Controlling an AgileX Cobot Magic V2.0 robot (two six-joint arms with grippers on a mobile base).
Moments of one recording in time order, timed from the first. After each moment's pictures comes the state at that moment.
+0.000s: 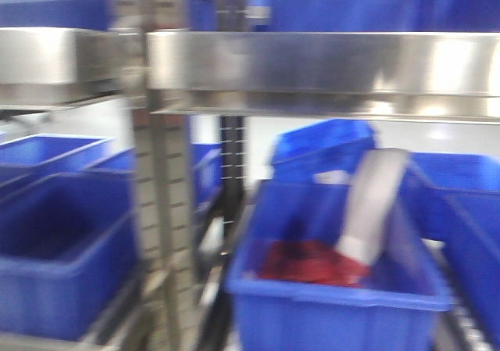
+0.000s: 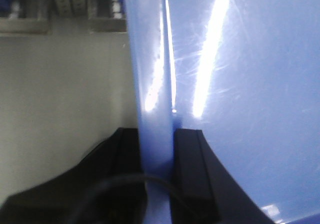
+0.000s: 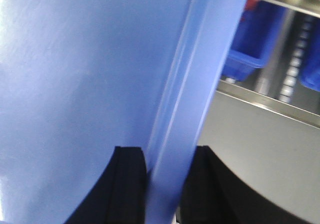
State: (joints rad) left arm -0.57 1.13 -1.27 -0.12 1.24 -0.32; right arm 0.67 1.00 -1.19 -0.12 1.18 0.48
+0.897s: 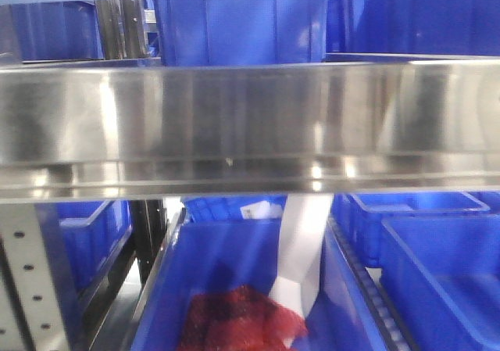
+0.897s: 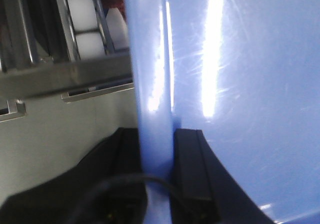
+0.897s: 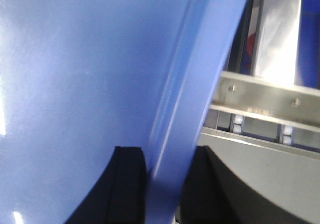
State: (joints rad) left arm -0.57 1.13 -1.27 -0.12 1.24 -0.32; right arm 0.67 1.00 -1.19 -0.12 1.19 0.48
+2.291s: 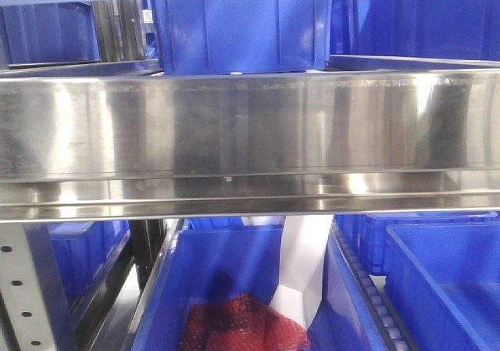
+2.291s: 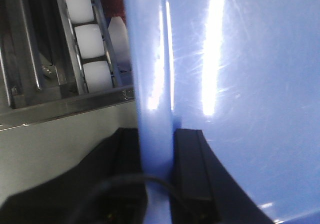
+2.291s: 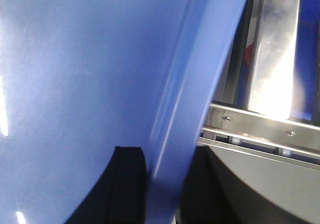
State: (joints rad) left arm -0.57 1.13 -1.27 -0.12 1.24 -0.32; right arm 0.67 1.00 -1.19 -0.12 1.18 0.48
